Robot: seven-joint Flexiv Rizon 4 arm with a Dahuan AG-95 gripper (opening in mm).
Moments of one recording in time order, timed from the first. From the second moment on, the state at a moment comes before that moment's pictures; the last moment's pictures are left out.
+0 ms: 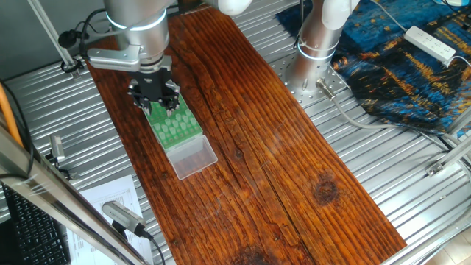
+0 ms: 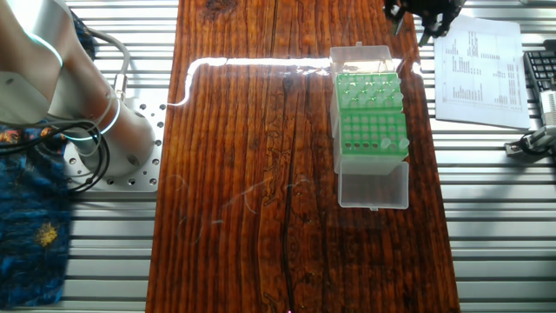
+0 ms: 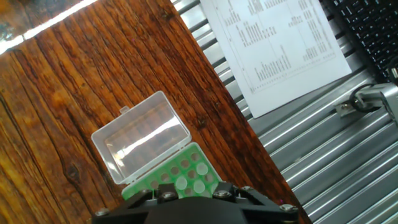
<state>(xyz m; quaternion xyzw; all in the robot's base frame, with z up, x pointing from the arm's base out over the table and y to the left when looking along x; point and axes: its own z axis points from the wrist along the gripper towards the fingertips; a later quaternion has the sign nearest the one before) 0.572 0.075 0.274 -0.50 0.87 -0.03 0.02</state>
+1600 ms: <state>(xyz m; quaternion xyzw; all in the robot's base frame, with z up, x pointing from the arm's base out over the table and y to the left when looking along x) 0.539 -0.060 0.220 -0.17 0.98 0.00 0.02</state>
